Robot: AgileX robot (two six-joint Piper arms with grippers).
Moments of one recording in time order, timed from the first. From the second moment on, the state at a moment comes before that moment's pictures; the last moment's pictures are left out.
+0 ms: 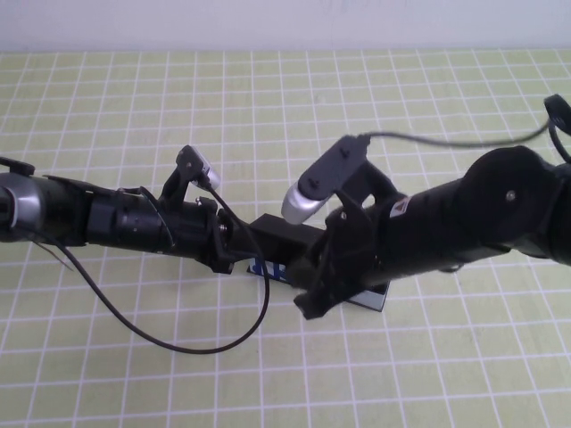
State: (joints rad) right arm 0.67 1.61 -1.10 0.73 0.49 -0.79; left arm -0.19 2.10 -1.19 -1.47 1.04 1.88
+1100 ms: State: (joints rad) right arm 0.44 2.09 -1.62 0.38 0.74 -0.16; left arm -0.19 2.11 -1.19 -1.48 1.05 1.88
